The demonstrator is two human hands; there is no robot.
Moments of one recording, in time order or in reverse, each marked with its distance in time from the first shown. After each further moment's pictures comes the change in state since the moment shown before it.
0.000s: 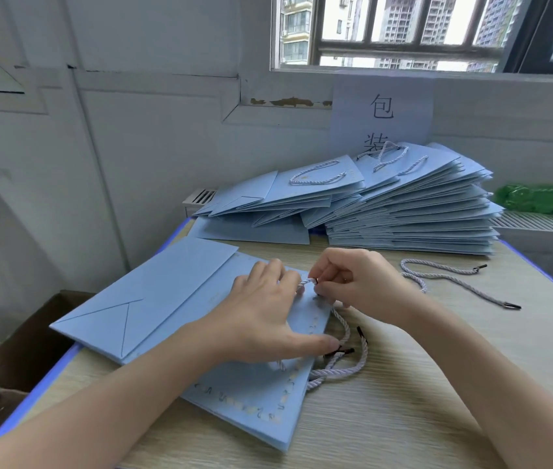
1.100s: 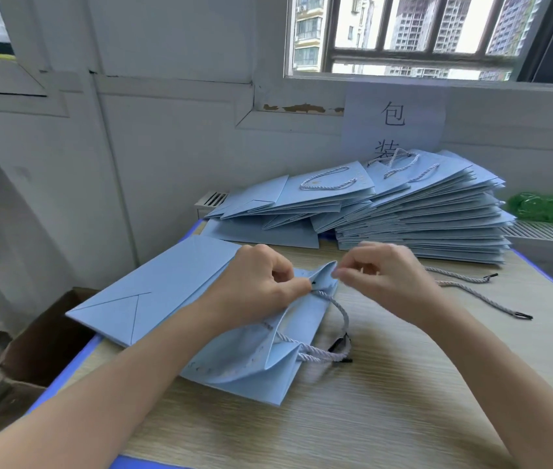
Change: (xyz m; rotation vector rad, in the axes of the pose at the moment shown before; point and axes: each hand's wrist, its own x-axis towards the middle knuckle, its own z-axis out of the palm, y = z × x) left_hand 0.002 -0.009 -0.020 -0.481 0.295 -0.061; right_hand -0.008 -0.009 -0.013 -0.182 0.198 -0.080
